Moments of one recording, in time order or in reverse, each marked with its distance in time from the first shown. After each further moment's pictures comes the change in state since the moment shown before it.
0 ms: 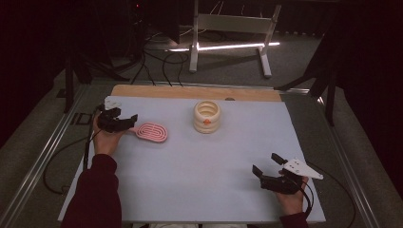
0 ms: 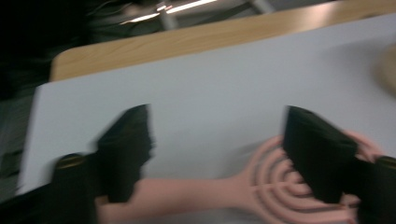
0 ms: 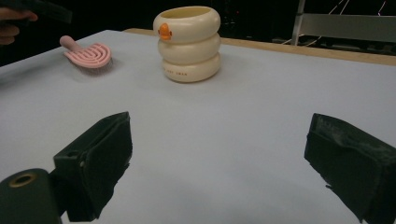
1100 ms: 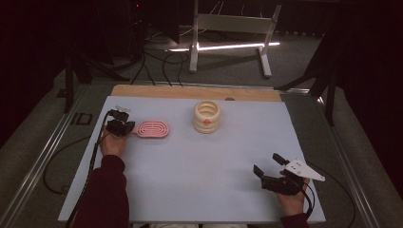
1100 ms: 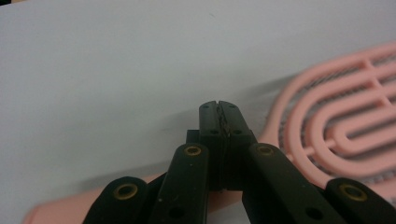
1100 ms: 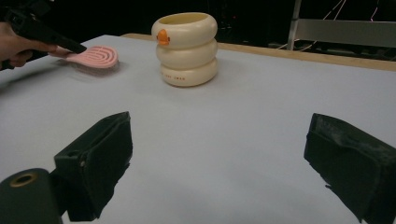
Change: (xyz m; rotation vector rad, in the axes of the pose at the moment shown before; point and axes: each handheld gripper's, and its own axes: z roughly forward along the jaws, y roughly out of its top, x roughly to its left) left arm -0.008 -0.018 0.039 0.209 0.004 0.009; right arm 0.001 0.001 -0.004 -0.018 -0.014 -0.006
